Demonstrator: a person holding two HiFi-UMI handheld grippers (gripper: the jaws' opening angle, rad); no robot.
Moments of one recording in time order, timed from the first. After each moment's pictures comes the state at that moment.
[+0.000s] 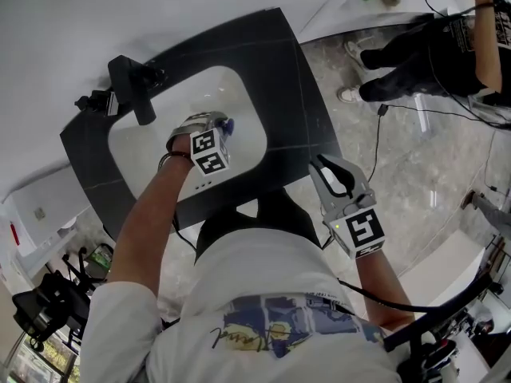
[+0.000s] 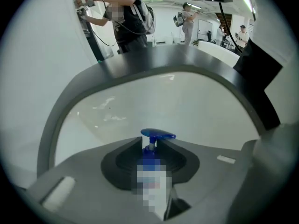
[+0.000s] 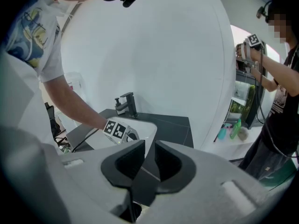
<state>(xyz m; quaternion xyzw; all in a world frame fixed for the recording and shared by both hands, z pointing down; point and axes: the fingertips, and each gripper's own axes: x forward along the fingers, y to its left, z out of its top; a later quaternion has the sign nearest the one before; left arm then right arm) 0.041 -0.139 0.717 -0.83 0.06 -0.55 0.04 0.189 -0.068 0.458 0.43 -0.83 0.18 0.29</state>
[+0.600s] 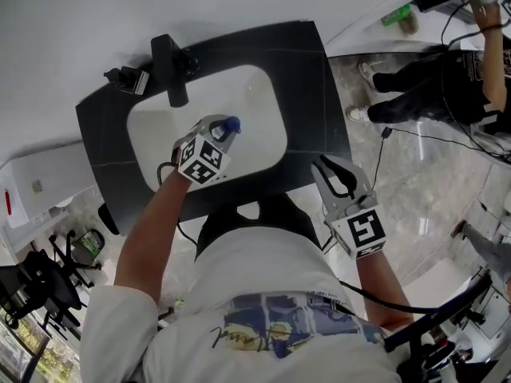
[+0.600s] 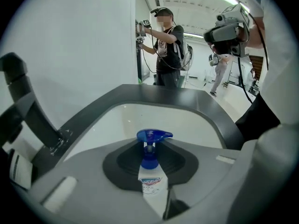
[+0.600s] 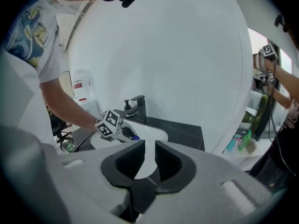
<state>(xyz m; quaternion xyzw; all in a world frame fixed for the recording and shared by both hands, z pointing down) -0.001 -0.144 0.634 -0.89 0.25 -0.37 -0.10 0.140 -0.080 0.436 0.39 -0.87 0.14 0.28</state>
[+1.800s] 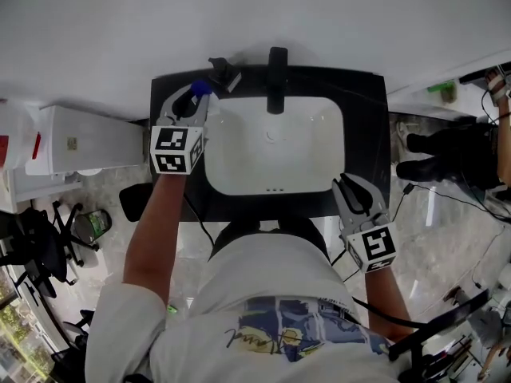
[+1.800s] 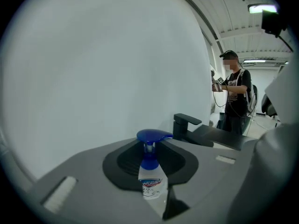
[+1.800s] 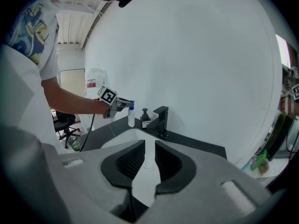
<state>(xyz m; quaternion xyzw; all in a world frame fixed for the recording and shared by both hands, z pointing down) -0.284 -0.205 0.453 -0.76 0.62 -0.15 -0.11 0.032 -0.076 0.423 0.33 -0.90 0.09 0.27</state>
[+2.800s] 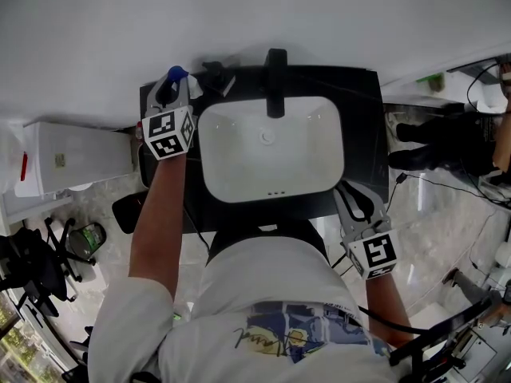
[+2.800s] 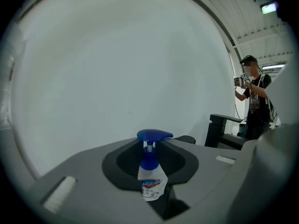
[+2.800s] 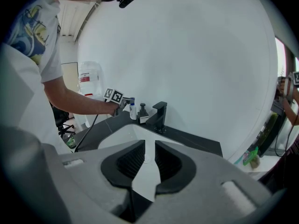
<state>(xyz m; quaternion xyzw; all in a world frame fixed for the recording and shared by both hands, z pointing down) -0.359 -0.258 0.486 -0.70 0.70 -0.07 -0.11 0.021 -0.064 0.424 0.36 -0.87 0.09 0.31</state>
